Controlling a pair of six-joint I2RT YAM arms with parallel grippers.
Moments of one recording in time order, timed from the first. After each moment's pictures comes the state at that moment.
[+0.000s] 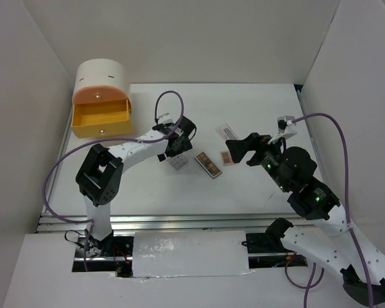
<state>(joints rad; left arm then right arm) -0.67 1.89 1.46 -0.72 -0.47 -1.06 0.68 0.67 0.94 -0.35 0.26 0.50</state>
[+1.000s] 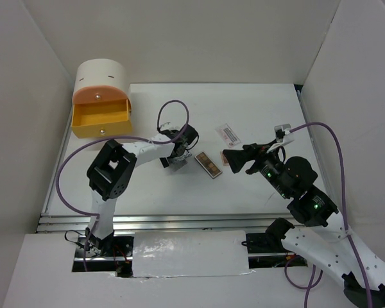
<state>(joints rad) -0.67 2.03 1.44 -0.67 -0.46 -1.14 0.68 0.56 0.81 -0.27 0.14 0.49</state>
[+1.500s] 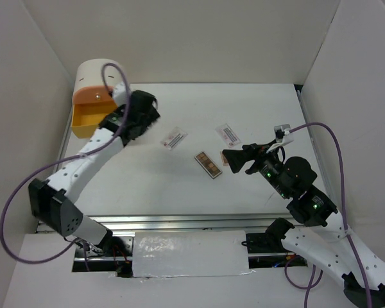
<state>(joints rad) -0.56 1.55 1.46 -0.75 -0.60 -0.99 0.68 0.56 0.80 -0.26 0.14 0.49</state>
